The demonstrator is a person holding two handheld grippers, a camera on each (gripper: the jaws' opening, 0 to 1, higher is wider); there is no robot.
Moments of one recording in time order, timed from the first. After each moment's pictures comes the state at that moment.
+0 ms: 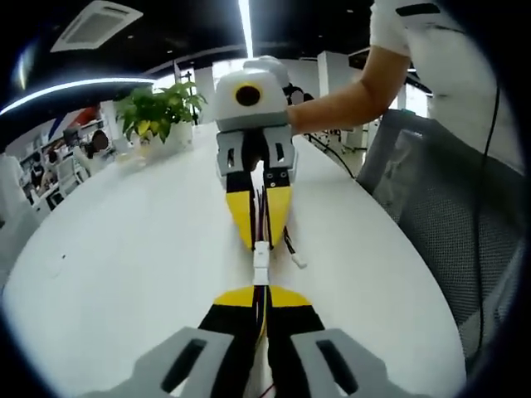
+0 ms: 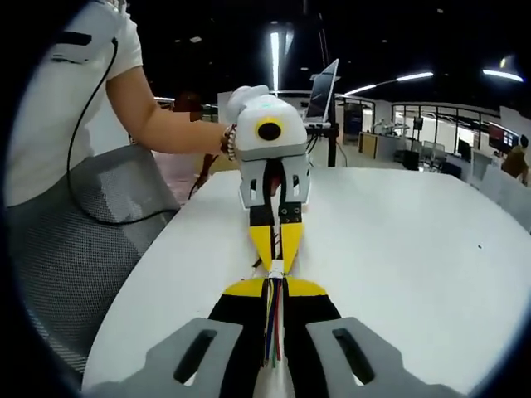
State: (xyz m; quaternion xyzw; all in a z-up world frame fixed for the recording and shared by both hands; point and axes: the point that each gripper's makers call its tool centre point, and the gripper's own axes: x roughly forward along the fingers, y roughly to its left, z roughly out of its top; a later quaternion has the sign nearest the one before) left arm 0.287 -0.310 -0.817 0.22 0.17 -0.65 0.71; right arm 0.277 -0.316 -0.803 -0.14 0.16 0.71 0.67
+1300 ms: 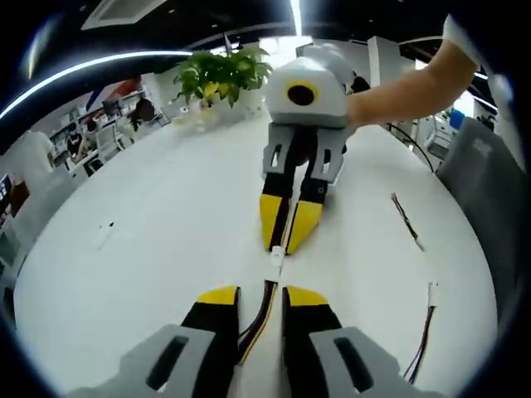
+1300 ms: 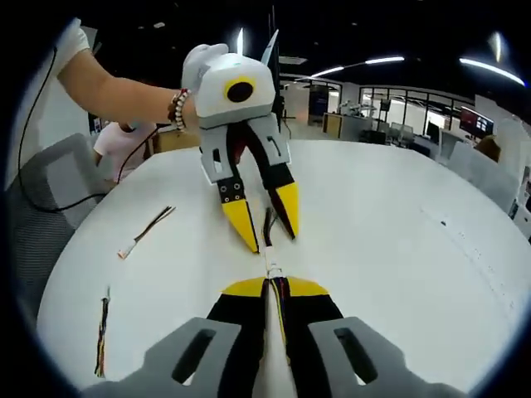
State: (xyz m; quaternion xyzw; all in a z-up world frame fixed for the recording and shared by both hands) left arm 0.405 -0.289 -0.842 0.25 0.24 -0.54 0.77; right arm 0.395 -0.313 -0.843 -0.17 0.20 0.64 0.72
